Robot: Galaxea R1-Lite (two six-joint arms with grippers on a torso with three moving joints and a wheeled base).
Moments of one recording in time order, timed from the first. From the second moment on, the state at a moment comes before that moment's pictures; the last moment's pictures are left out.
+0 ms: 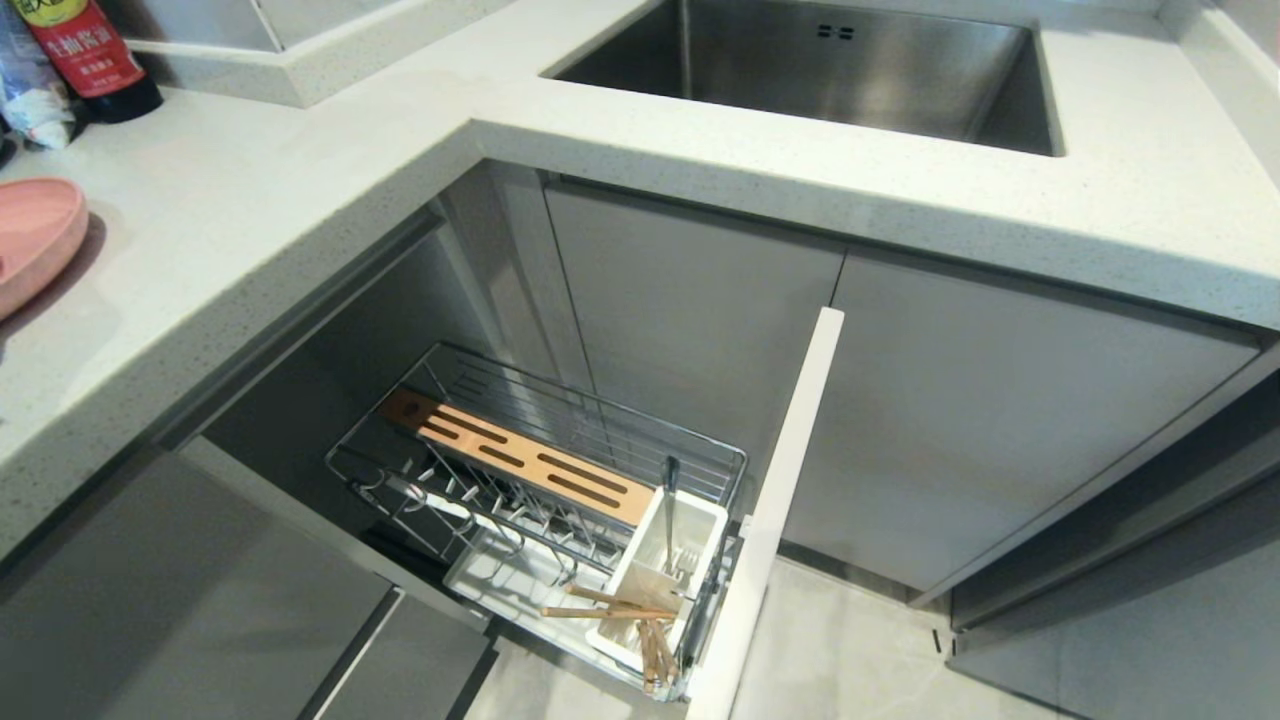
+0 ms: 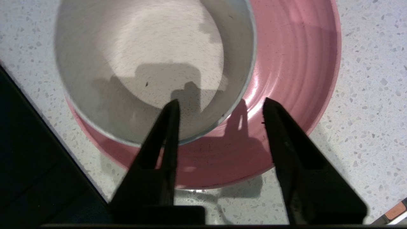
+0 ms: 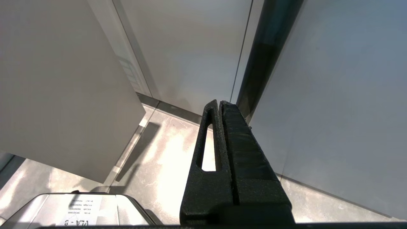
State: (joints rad) left arm 0.48 1.49 -1.96 0.98 -0.05 -0.04; right arm 0.00 0.00 0.00 0.01 0.00 -0.01
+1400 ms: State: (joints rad) left arm 0.01 1.16 -1.86 0.60 0.14 -0.55; right arm 0.00 0.00 0.00 0.00 0.00 -0.01
